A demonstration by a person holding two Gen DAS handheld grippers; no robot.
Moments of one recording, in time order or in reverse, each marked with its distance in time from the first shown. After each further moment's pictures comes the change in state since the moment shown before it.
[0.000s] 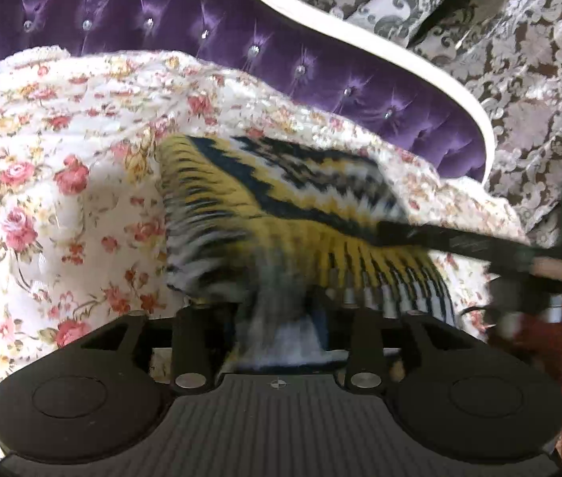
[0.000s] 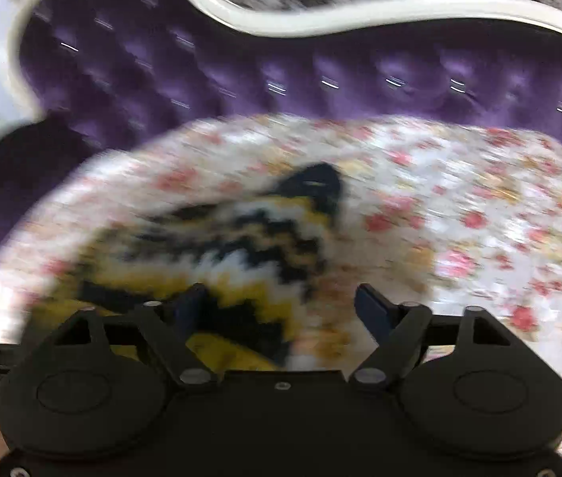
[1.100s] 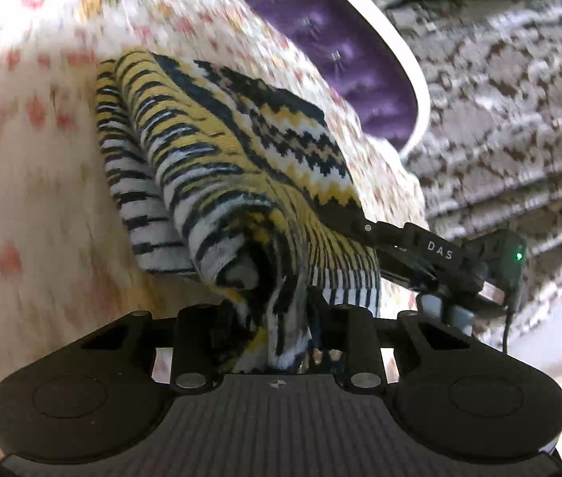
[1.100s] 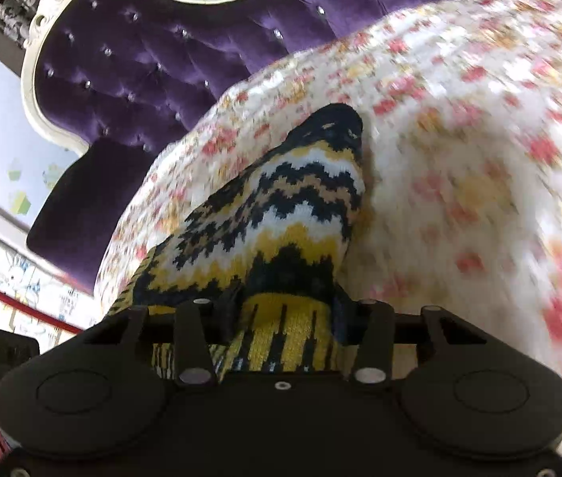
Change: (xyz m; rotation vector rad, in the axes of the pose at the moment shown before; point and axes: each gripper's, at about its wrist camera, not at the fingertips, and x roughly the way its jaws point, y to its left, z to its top) left arm -0.010 -0.004 -0.054 -0.277 0.266 -0.349; right arm -0.058 -0.051 -0.054 0.257 0.169 0.392
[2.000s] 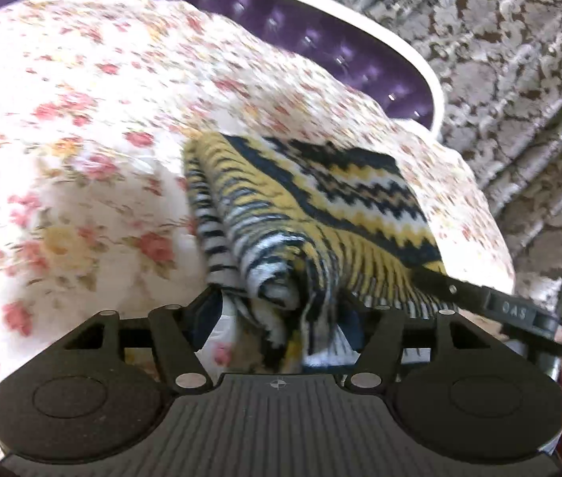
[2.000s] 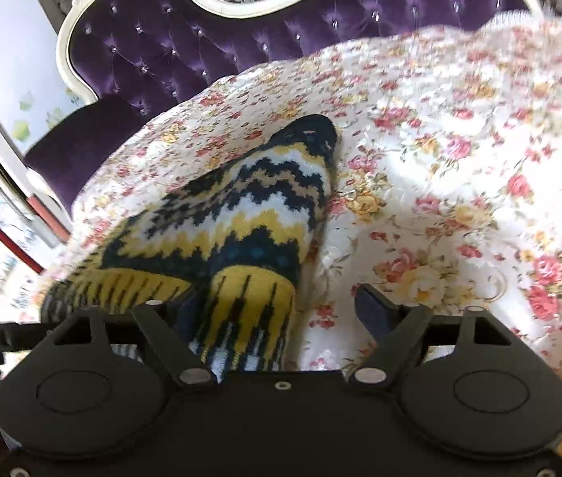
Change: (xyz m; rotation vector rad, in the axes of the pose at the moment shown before) left arm -0.060 -0.070 -0.166 0.179 -0.255 0.331; right arm -0.123 0.004 -0.160 -0.194 -0.175 -0.225
